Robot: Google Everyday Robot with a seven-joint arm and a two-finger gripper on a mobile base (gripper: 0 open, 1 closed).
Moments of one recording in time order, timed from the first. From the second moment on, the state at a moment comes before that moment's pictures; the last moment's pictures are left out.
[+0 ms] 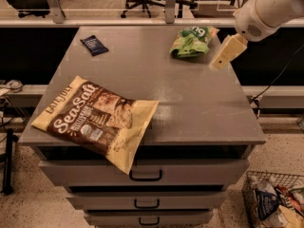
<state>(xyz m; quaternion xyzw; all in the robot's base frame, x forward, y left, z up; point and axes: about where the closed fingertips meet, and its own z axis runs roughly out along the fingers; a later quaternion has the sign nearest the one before) 0.657 -0.210 0.951 -0.51 0.78 -0.04 0.35</state>
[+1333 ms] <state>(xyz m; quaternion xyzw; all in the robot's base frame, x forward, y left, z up) 0.759 -0.154 0.895 -0.41 0.80 0.02 0.44</state>
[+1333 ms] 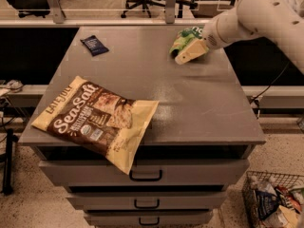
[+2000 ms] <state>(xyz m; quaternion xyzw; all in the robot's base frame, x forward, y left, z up) 0.793 -0.148 0.858 -0.39 0.82 0.03 0.43</state>
